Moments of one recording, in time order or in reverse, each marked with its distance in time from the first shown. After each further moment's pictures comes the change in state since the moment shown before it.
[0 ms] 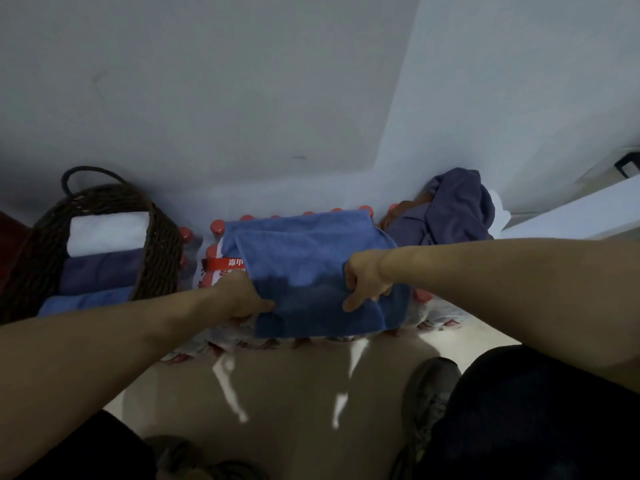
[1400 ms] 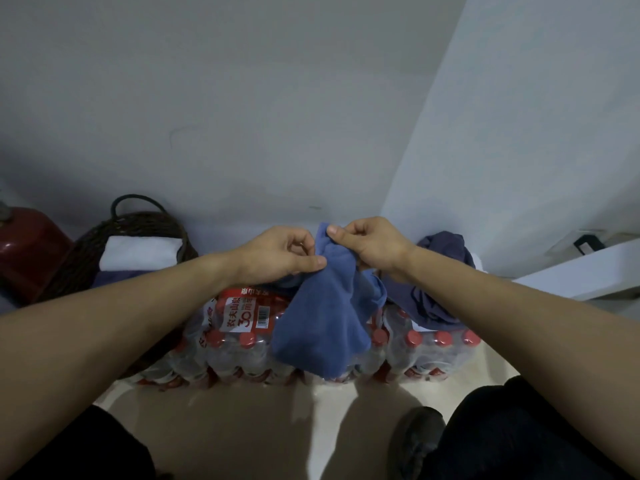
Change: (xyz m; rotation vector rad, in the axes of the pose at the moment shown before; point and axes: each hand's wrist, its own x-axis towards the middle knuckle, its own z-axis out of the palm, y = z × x) left_hand -0.095 0.047 -0.085 -0.650 0.047 0.766; right_hand -0.091 -0.049 -0.062 0.956 0.692 -0.296
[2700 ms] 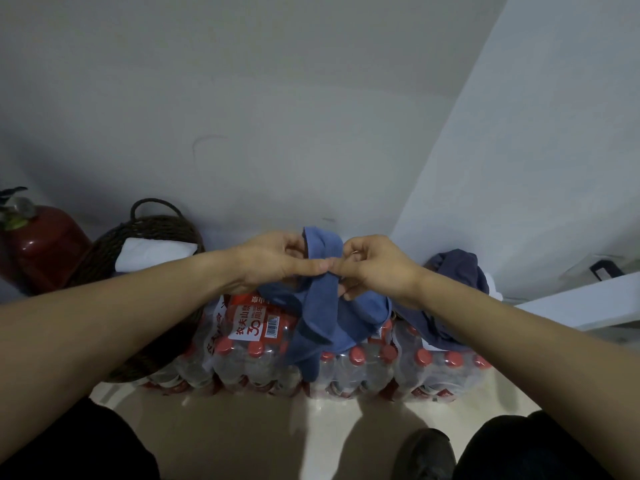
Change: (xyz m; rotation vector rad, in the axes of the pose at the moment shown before) left_hand -0.011 0.003 -0.023 -0.106 0.044 -0.116; right_hand -0.025 -0.023 0.015 0.043 -0.205 -0.017
